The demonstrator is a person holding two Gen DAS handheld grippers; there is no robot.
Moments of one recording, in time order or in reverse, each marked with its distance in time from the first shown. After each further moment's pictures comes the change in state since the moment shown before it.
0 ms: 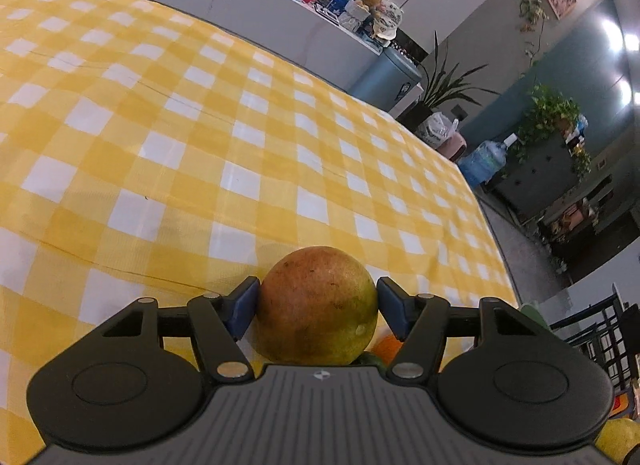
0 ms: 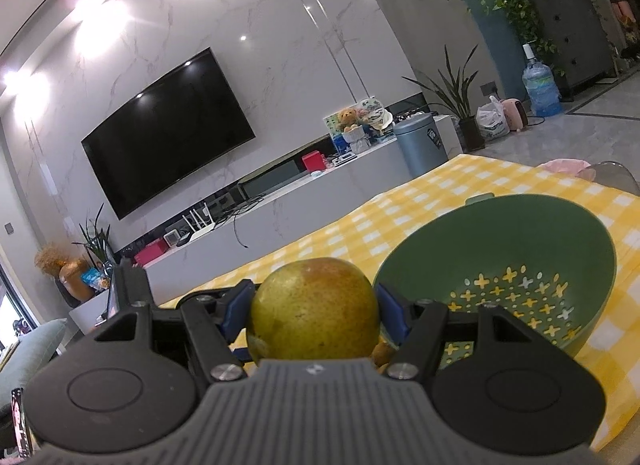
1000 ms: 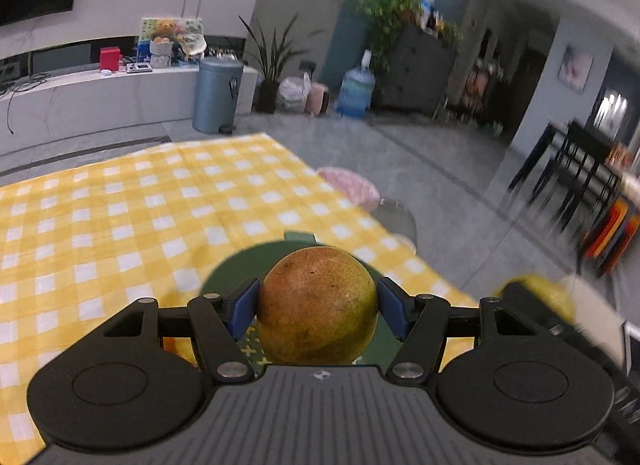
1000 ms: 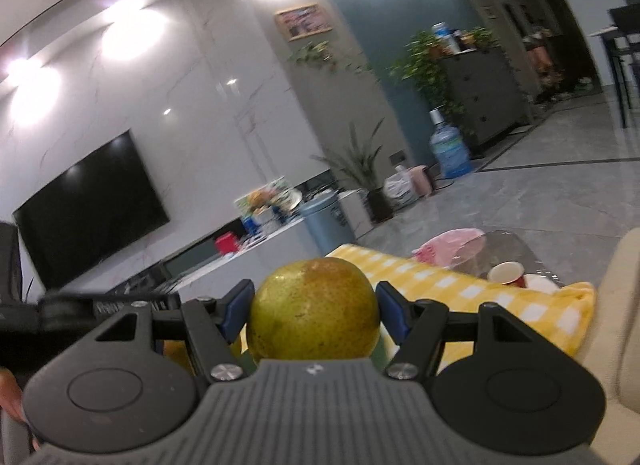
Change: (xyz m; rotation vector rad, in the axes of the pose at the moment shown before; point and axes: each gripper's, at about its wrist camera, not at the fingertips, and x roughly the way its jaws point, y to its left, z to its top) left arm -0.027 -0.228 -0.079 0.630 0.045 -0.119; right arm -0.103 -0.101 0.056 0.083 -0.252 -0.256
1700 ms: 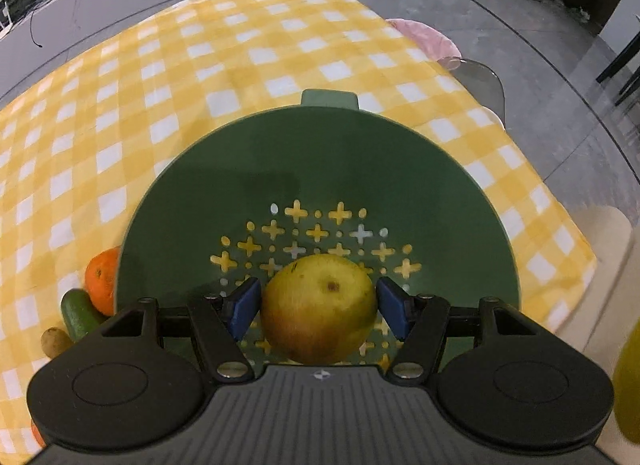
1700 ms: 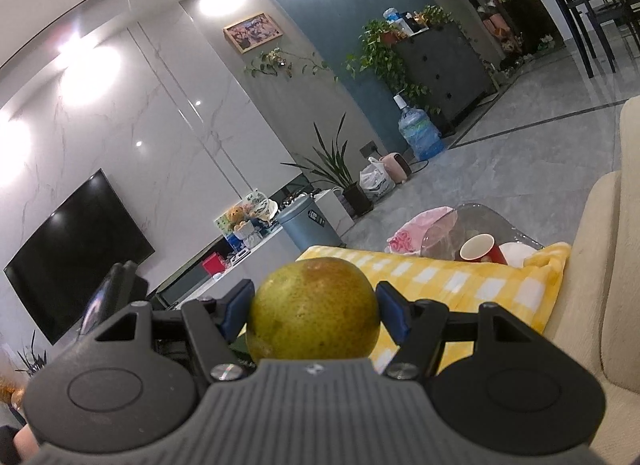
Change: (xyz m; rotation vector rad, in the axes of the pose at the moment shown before) left arm 0.119 -0.005 -0.011 -0.045 0.448 0.226; right arm 0.013 -0.055 -0.002 0.143 0.011 -0.019
